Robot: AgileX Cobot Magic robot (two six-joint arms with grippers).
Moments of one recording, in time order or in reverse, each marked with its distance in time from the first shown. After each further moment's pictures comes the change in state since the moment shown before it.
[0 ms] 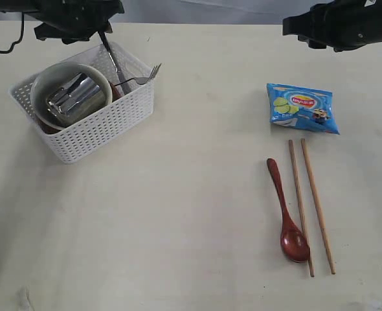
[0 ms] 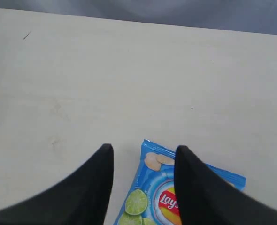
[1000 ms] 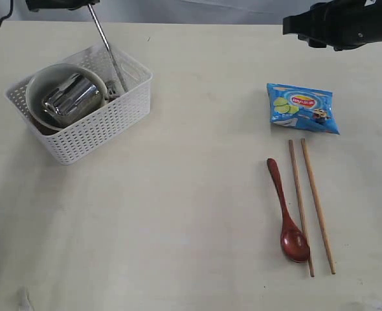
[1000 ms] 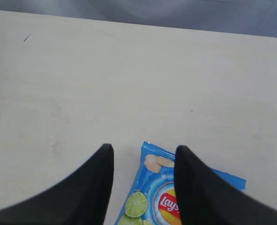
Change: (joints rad) left arm -0.002 -0.105 -0.001 -0.025 -0.031 -0.007; right arm 0.000 0.000 0.000 -0.004 -0.009 0.000
